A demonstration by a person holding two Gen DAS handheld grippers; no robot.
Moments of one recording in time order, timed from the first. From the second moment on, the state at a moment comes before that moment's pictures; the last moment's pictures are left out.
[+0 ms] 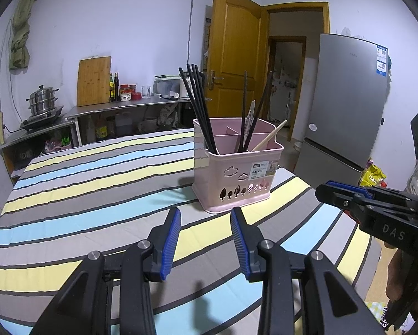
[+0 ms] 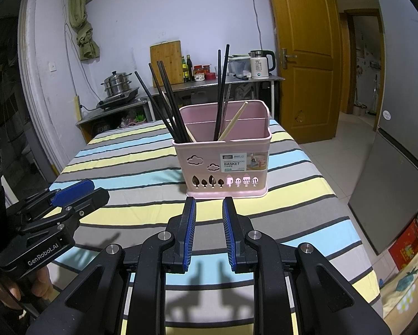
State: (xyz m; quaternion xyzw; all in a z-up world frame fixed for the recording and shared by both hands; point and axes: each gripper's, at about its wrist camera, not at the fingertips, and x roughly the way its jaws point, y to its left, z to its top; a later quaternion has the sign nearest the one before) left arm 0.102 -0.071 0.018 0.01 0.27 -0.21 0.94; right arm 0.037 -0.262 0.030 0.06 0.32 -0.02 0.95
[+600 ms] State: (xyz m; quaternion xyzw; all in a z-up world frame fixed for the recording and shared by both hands) left arm 0.102 -0.075 0.010 0.02 0.28 -0.21 0.94; right arm 0.038 -0.262 0.027 0.06 0.32 -0.02 0.95
